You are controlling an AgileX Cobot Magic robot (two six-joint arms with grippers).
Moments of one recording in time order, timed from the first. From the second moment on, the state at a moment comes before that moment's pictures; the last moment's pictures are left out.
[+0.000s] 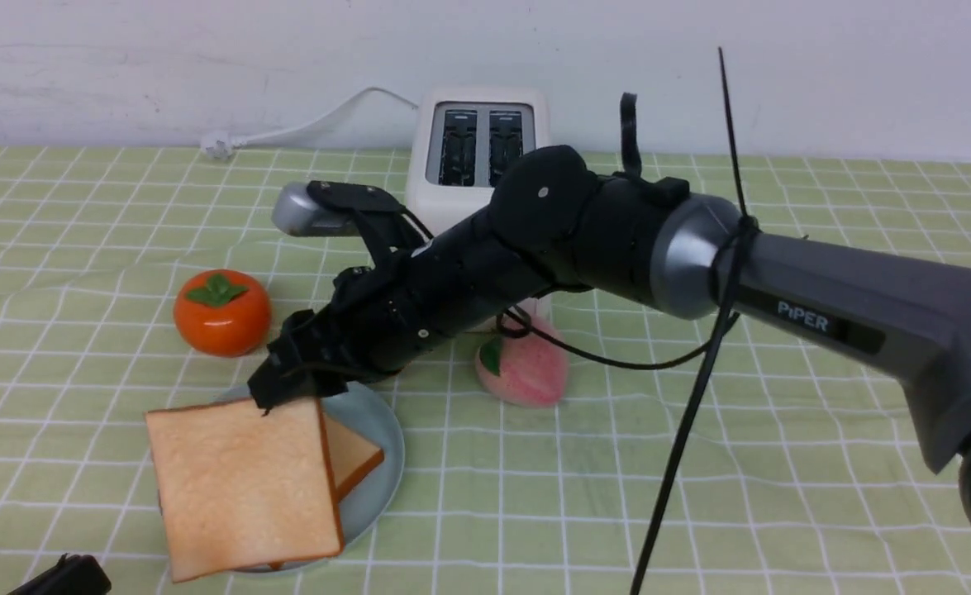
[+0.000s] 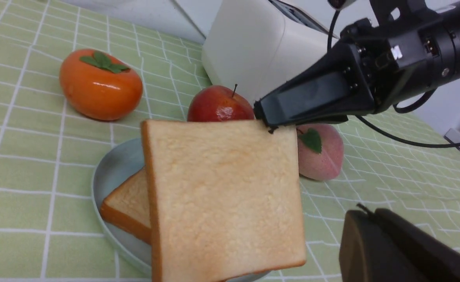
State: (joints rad) right arm 0.67 2.16 -1.82 0.96 0.77 -0.56; left arm -0.39 0.18 0.03 -1.74 -0.08 1.31
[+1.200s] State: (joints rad) right arm 0.63 1.28 -1.37 0.18 1.20 0.04; left arm -0.39 0.18 0.03 -1.74 -0.08 1.31
